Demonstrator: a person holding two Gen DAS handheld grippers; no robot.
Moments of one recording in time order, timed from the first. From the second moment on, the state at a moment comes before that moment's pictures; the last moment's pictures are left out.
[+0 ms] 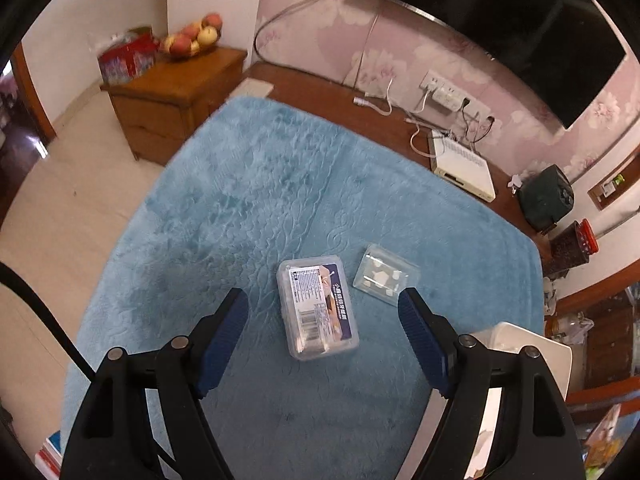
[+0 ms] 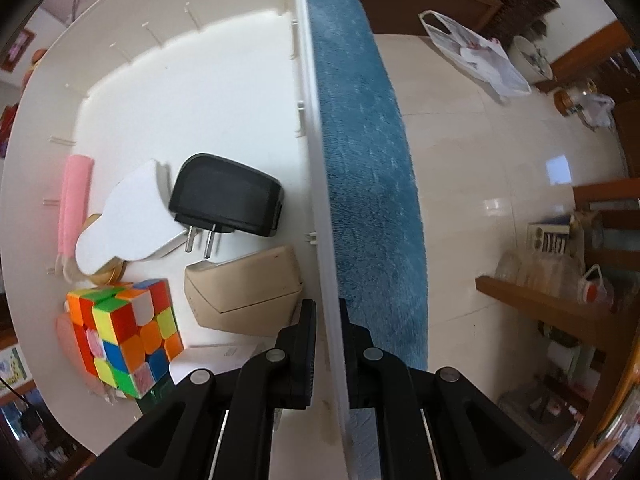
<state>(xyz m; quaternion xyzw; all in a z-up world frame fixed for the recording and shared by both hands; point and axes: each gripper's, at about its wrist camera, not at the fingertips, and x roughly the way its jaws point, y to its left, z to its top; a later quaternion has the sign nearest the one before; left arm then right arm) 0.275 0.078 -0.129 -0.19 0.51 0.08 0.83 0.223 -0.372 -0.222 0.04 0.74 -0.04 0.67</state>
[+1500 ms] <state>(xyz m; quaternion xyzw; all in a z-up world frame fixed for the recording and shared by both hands) 0.289 0.075 -0.221 -0.23 0.60 0.10 0.76 0.216 -0.372 -0.221 0.07 0.73 -0.11 0.67</state>
